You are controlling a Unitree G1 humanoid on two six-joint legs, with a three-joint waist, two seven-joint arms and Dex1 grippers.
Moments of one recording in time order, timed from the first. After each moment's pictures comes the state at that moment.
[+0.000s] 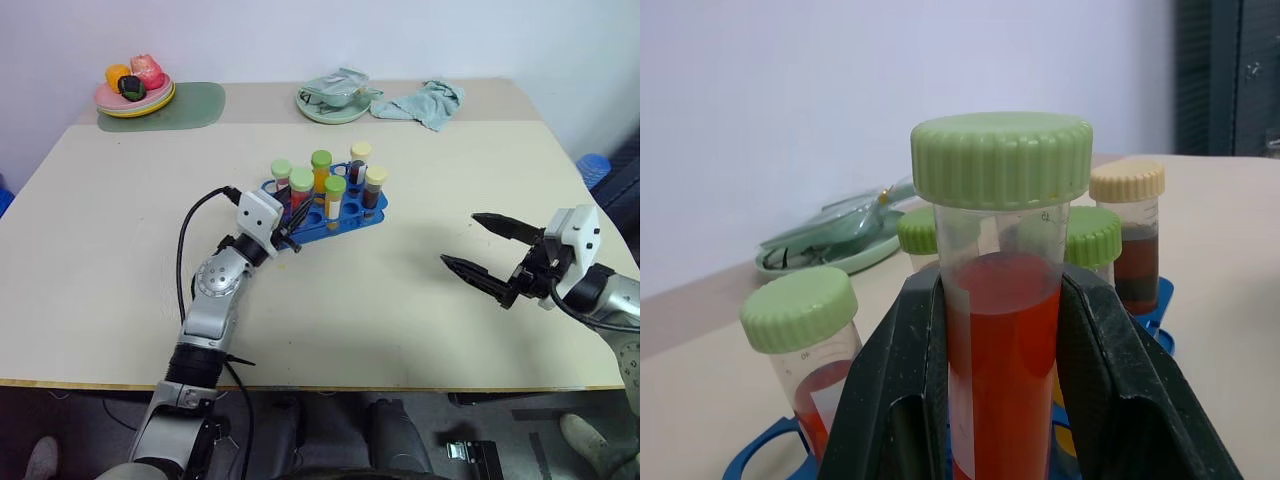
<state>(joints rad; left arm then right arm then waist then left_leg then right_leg) -0.41 0.18 -0.06 0.13 -0.12 -0.15 -0.47 0.00 -0.77 -0.39 -0.41 0.61 0.43 0.86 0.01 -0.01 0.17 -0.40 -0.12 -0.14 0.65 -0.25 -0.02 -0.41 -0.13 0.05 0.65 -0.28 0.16</state>
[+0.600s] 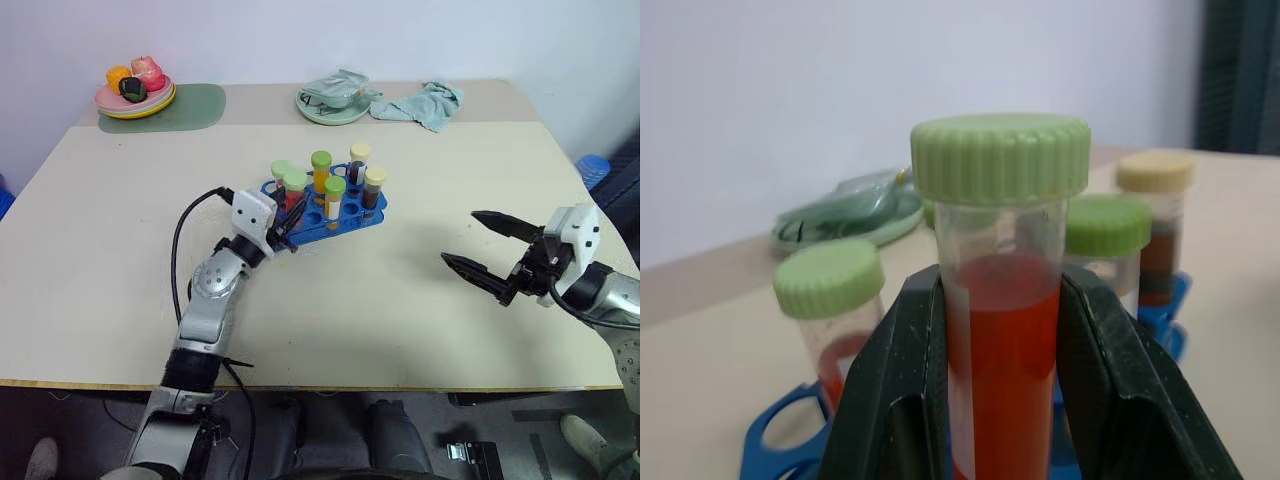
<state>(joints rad) -0.43 0.18 -0.05 0.12 -0.13 -0.07 -0.40 -0.02 -0.76 -0.37 -0.38 0.61 0.40 0.87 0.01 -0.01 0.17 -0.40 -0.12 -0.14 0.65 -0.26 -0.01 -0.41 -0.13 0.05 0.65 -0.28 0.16</state>
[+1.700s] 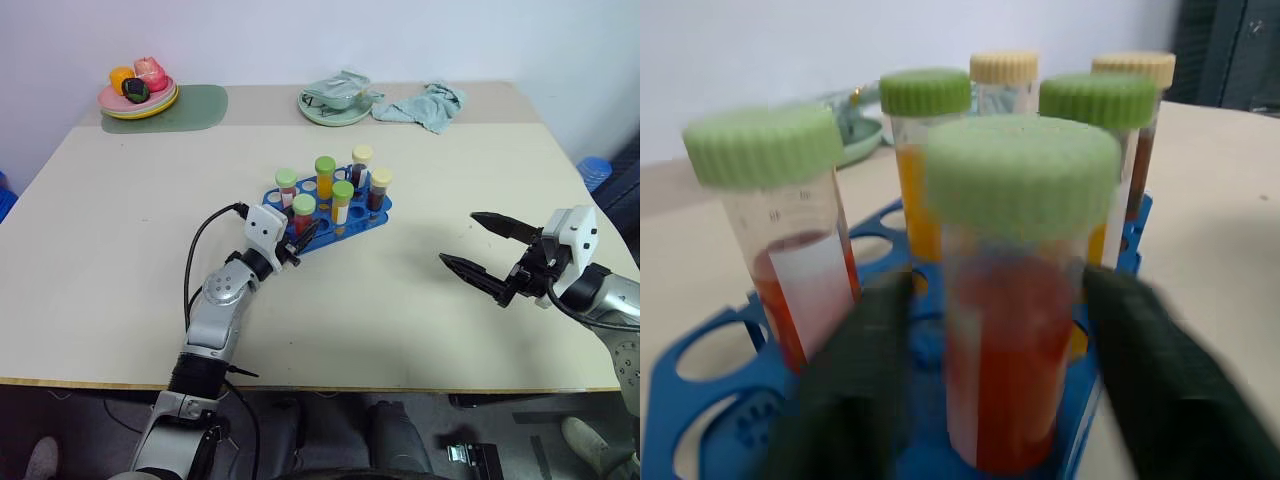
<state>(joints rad) -0.37 0.16 -0.08 0.15 -0.15 -0.03 -0.48 -0.01 -0.76 -0.37 -0.38 0.61 0.39 0.85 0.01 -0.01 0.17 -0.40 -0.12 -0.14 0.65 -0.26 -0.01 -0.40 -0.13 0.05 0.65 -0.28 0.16</state>
